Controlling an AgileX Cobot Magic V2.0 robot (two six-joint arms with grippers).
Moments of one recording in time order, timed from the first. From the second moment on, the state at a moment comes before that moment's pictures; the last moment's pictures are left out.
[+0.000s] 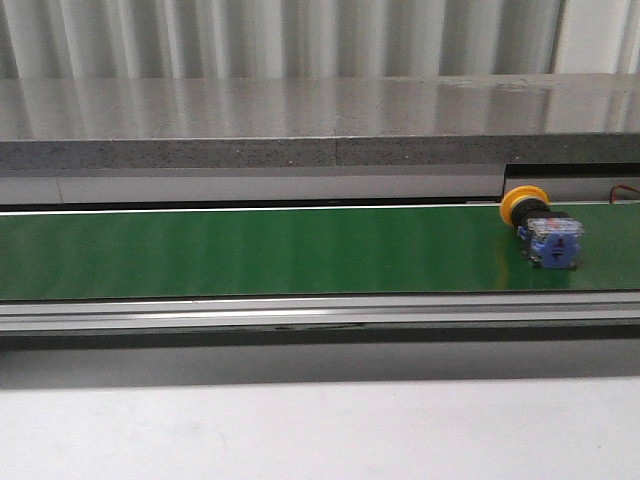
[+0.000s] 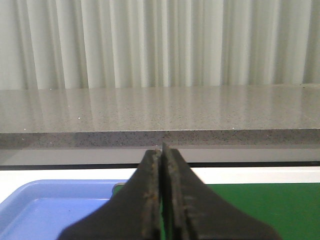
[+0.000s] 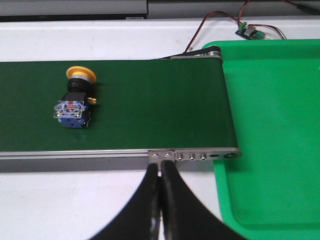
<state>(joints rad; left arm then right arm) 0.00 0.00 0.00 -0.05 -0.04 0.09 -0.19 0.54 -0.62 0.16 0.73 -0.15</state>
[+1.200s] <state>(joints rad) 0.00 0.29 -0.38 -0.14 0.29 0.09 -0.19 0.54 -0.62 0.16 0.73 -0.15</state>
